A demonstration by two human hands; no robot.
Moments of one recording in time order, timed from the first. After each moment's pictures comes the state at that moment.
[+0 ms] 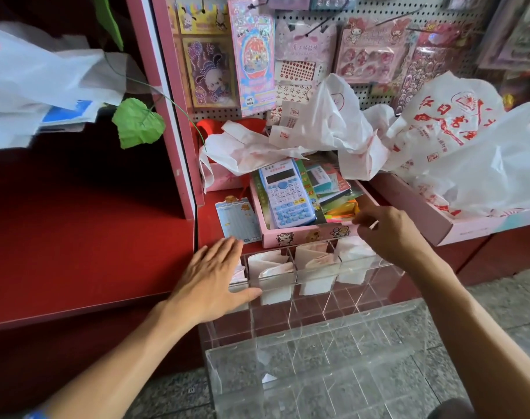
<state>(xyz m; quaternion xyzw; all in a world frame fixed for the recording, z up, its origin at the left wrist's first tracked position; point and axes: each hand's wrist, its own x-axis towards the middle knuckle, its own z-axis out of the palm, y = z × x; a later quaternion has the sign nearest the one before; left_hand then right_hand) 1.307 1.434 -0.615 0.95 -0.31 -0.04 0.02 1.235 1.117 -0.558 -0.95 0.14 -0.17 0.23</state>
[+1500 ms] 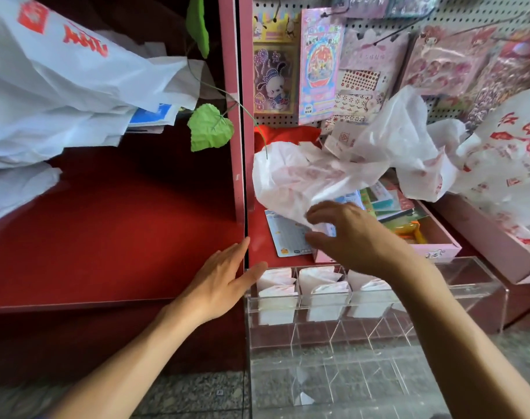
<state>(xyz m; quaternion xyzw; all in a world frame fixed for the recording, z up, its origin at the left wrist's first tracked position) 1.321 1.494 -0.598 0.93 -0.22 -0.10 0.28 1.280 1.259 -0.502 -0.97 -0.09 -0.07 0.21</state>
